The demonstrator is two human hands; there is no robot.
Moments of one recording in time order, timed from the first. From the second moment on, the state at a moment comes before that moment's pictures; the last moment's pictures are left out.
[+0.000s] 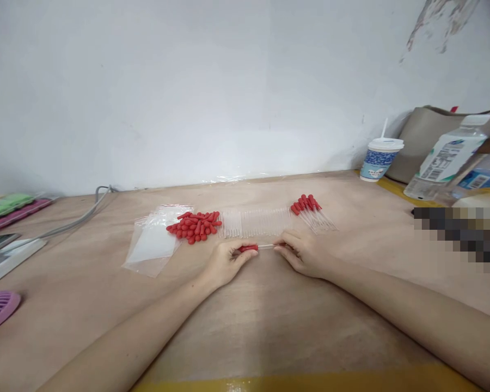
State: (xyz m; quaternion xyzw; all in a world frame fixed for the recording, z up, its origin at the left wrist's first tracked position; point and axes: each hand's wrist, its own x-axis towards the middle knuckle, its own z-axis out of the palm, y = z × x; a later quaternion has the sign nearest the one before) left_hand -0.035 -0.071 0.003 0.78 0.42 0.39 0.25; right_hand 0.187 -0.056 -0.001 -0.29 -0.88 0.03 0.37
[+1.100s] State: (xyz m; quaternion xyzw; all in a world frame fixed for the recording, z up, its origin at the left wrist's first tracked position) left_hand -0.036 -0.072 0.002 0.82 0.40 0.34 0.24; right_hand 0.170 -0.059 0.002 -0.34 -0.89 0.05 0.29
